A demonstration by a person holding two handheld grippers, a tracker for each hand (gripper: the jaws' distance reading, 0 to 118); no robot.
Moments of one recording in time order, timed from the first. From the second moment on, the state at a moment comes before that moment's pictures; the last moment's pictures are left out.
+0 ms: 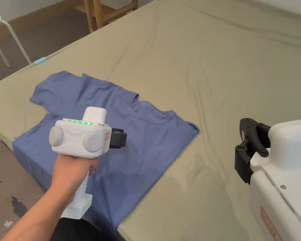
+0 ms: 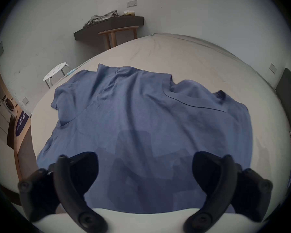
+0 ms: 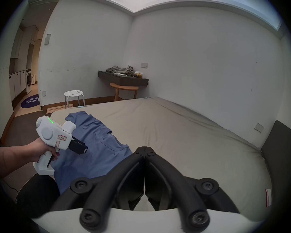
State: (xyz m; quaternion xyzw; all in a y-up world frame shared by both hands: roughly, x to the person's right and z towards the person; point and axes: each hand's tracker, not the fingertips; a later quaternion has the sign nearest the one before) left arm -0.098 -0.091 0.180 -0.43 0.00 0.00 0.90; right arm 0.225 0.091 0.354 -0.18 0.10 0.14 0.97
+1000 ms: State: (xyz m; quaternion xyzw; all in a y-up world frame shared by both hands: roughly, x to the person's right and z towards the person) left arm -0.118 -0.070 0.201 -0.37 -0.04 0.11 0.92; right arm 0.242 0.092 0.373 -0.20 0.07 0.09 0.97
